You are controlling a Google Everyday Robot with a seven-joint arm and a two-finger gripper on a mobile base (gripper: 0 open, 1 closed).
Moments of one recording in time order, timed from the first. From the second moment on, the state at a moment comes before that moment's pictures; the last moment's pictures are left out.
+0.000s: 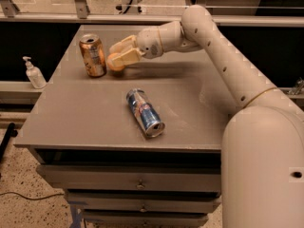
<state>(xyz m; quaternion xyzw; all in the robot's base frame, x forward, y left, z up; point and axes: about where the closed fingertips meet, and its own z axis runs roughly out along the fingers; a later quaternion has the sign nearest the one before) 0.707 0.098 0.876 -0.58 0.55 0.41 0.44</state>
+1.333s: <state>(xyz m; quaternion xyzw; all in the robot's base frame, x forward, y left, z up) 0.701 0.099 0.873 -0.60 0.53 0.40 0.46</state>
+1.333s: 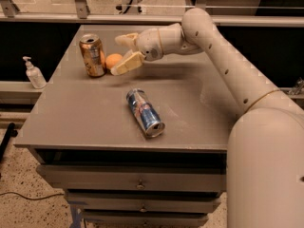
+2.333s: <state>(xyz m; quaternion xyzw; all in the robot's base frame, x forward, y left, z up) 0.734 -0.022 0.918 -0.55 0.59 0.27 0.53</state>
